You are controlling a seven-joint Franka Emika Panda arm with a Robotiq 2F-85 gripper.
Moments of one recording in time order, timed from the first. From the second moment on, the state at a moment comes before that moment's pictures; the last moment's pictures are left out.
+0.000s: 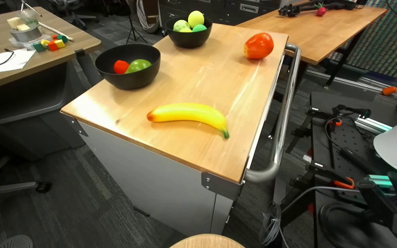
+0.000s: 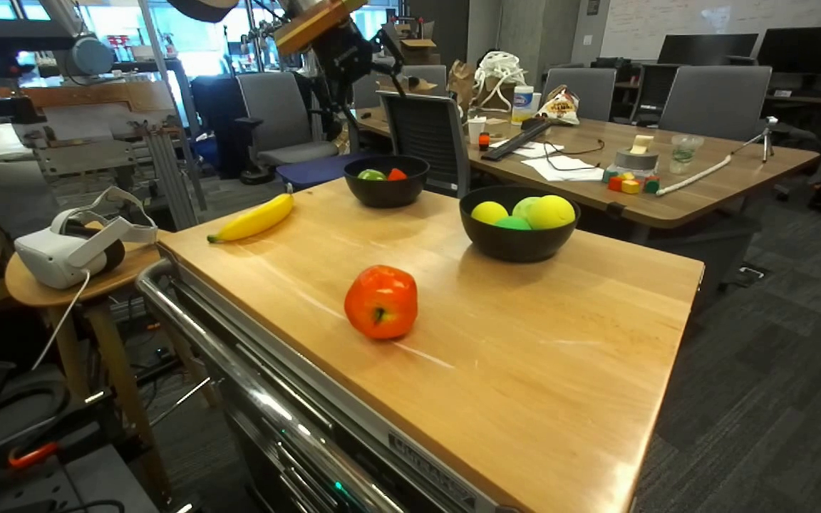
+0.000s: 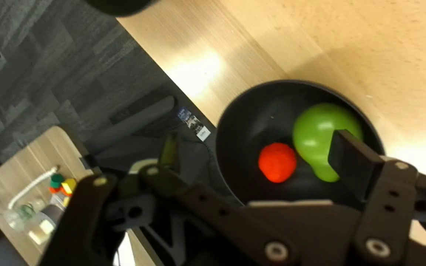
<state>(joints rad) 0.15 0.25 0.05 -1.81 -0.63 2.26 -0.12</state>
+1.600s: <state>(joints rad) 0.13 0.70 0.04 -1.39 -0.33 2.34 -0.11</state>
